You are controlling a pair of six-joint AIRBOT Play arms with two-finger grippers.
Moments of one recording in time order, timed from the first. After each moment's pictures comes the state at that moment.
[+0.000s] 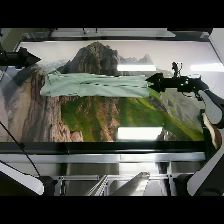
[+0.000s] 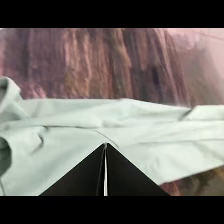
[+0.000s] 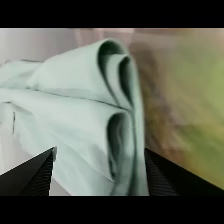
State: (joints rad) left arm 0.37 -1.96 2.03 0.65 -1.29 -1.12; right arm -0.18 -2.13 1.64 -0.33 1.12 1.03
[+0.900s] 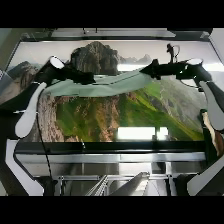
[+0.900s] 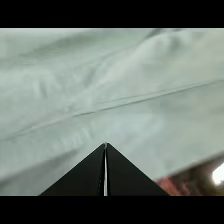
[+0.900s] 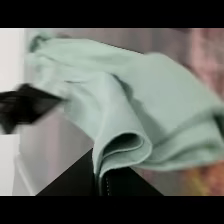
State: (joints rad) left arm -0.21 -2.00 1.76 0.91 -0.96 -1.21; right arm -0.09 -1.94 1.73 -0.32 1.22 1.07
